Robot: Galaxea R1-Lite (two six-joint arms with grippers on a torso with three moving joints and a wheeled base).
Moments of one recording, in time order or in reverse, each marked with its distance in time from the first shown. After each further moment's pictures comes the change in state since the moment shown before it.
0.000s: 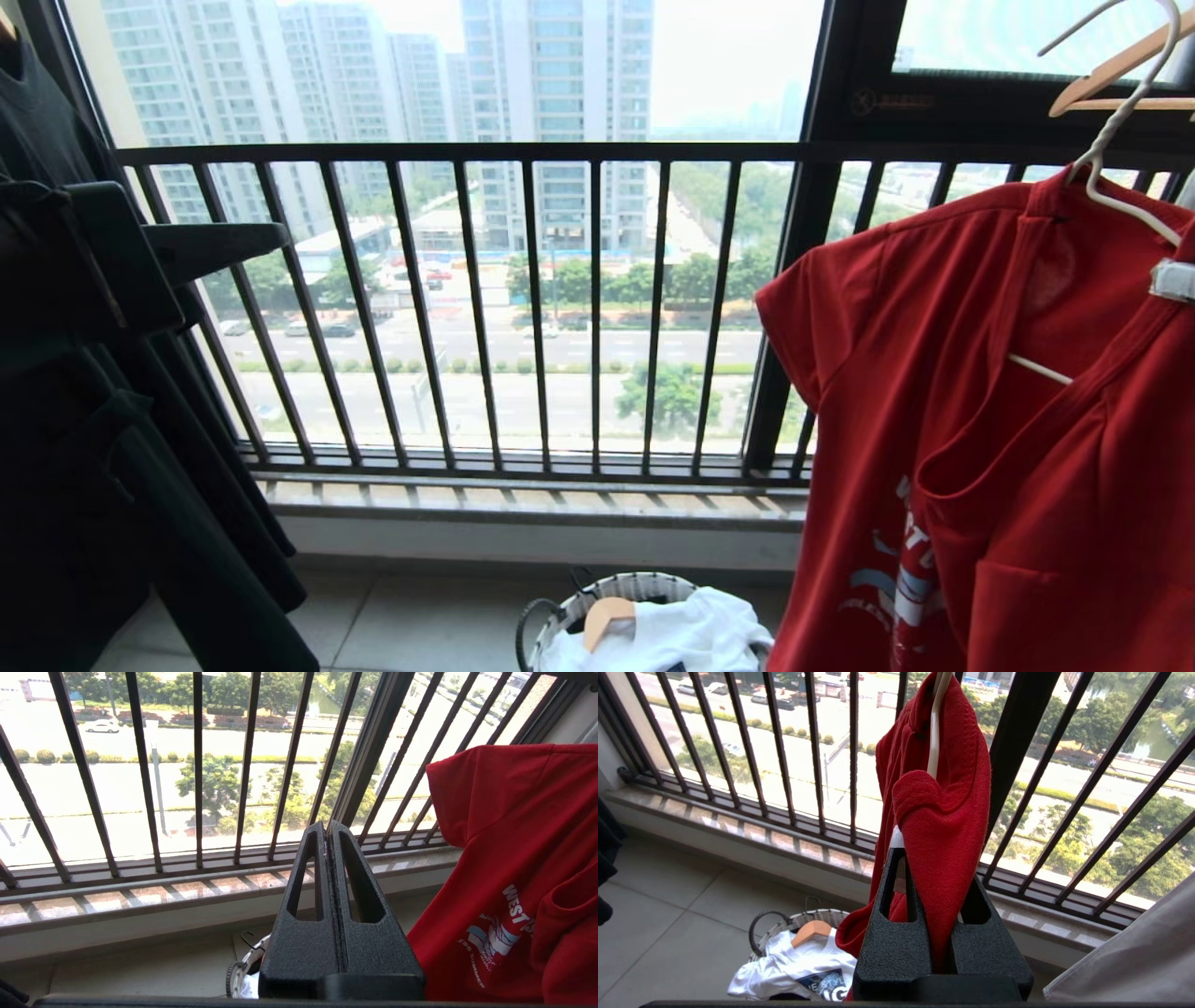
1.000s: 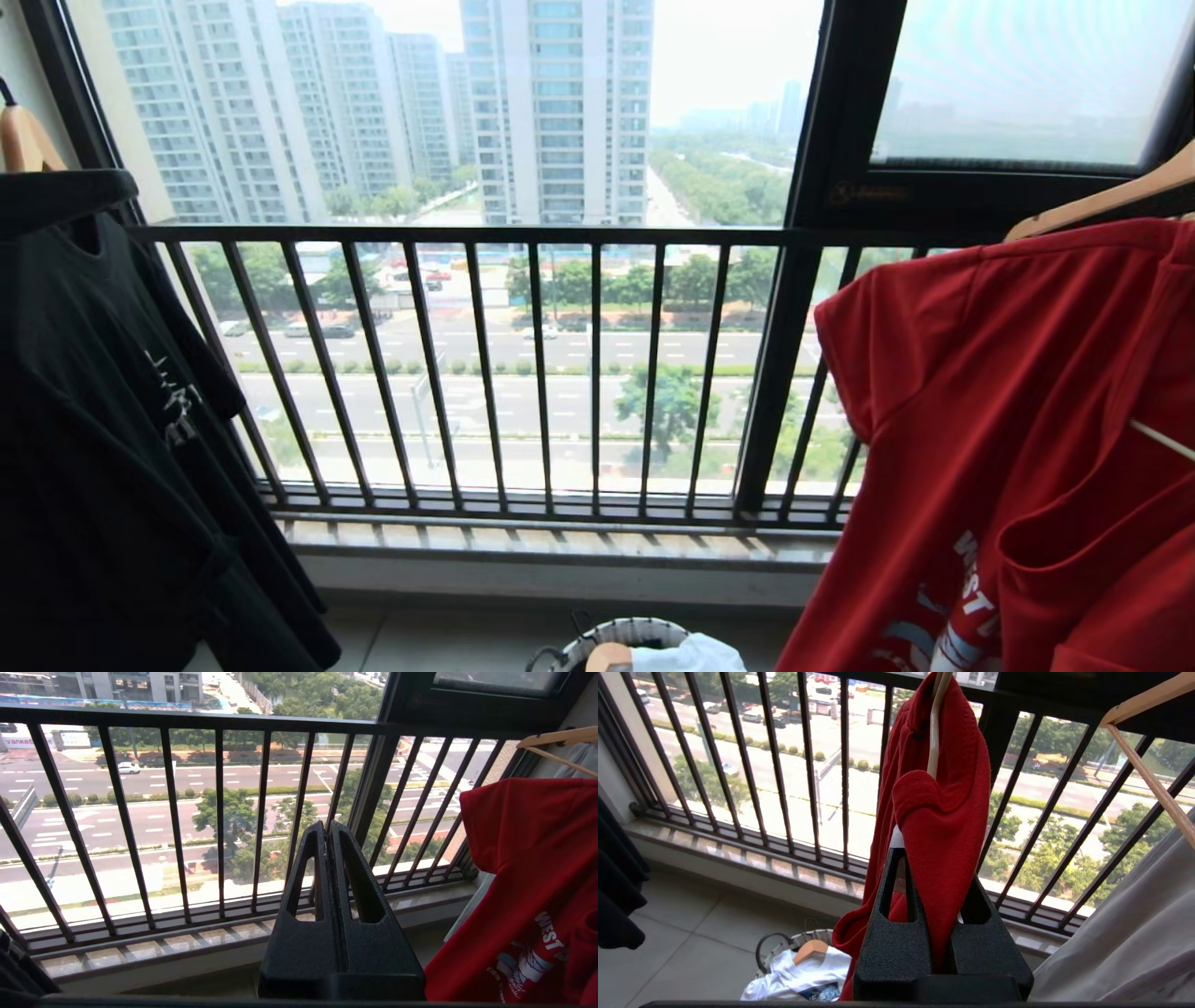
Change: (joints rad) left arm 0.026 -0.129 -0.048 0.110 -0.002 0.062; right arm -0.009 -0.230 0.093 0.097 -0.020 0.000
